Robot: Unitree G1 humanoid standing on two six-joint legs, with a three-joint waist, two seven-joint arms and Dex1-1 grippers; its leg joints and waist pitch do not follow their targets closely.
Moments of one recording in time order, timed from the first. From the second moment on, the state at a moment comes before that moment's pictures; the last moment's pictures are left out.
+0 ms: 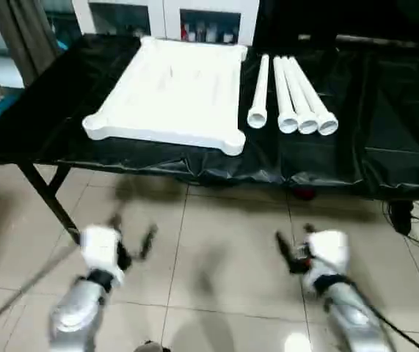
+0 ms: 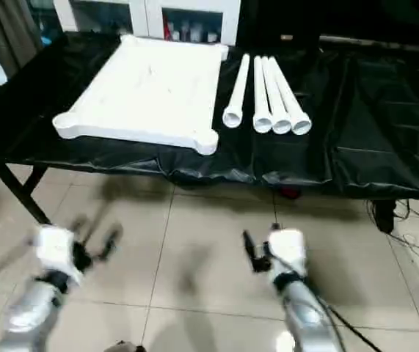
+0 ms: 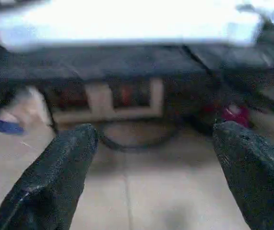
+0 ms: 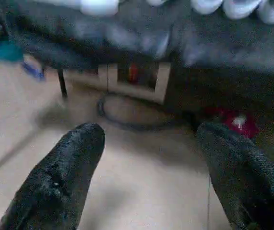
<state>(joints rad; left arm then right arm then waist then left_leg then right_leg) 0.08 0.17 0.12 0.14 -0.11 -0.17 -0.30 0.10 -0.13 -0.02 0.19 0.08 -0.16 0.25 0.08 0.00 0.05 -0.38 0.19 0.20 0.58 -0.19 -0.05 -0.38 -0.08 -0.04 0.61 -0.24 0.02</state>
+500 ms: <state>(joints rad) -0.04 0.19 0.10 -0.17 -0.05 0.08 -0.20 0.00 -0.13 -0.09 0.01 0.21 0.01 0.22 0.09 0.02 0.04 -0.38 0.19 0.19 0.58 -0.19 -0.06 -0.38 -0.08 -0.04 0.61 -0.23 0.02</state>
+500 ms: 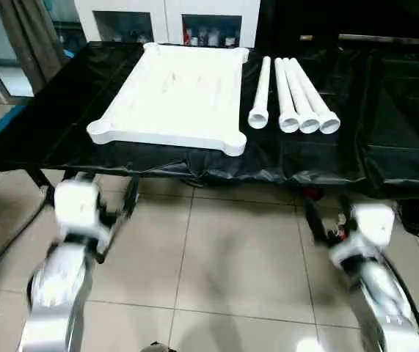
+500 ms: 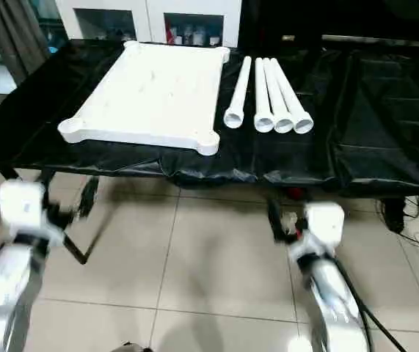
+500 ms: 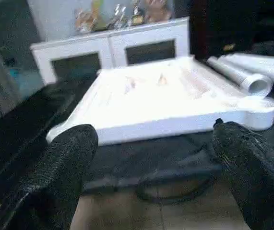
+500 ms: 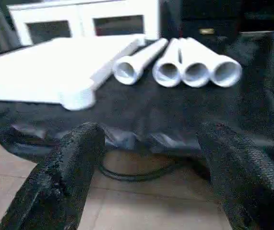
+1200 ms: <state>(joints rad) -0.25 0.14 0.10 -0.05 -0.07 0.13 -0.16 -0.11 -0.07 -0.08 -0.03 0.23 0.14 0.14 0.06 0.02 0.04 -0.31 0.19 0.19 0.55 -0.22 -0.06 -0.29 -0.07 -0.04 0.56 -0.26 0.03</state>
